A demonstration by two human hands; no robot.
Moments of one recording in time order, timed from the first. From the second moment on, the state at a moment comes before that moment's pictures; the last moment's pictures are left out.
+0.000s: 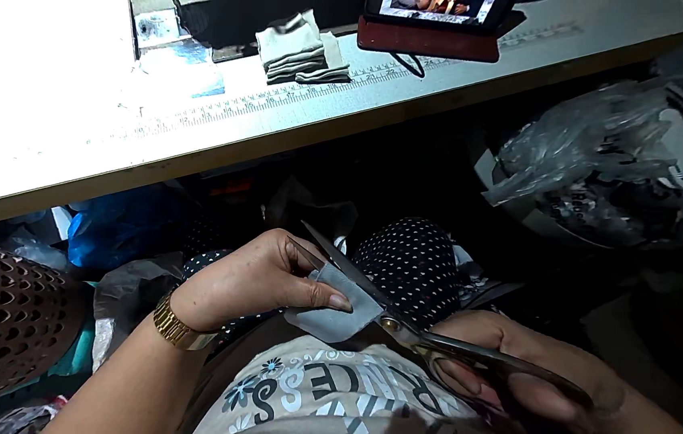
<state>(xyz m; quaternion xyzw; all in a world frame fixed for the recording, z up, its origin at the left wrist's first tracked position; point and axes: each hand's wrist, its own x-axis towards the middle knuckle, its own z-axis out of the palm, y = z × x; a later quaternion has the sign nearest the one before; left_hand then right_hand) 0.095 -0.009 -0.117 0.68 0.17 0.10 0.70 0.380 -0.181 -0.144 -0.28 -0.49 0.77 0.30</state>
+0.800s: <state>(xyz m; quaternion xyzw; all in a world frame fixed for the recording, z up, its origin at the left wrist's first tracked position) 0.094 0.012 -0.129 0.77 0.22 0.19 0.56 0.386 -0.194 -0.145 -0.26 -0.40 0.81 0.35</state>
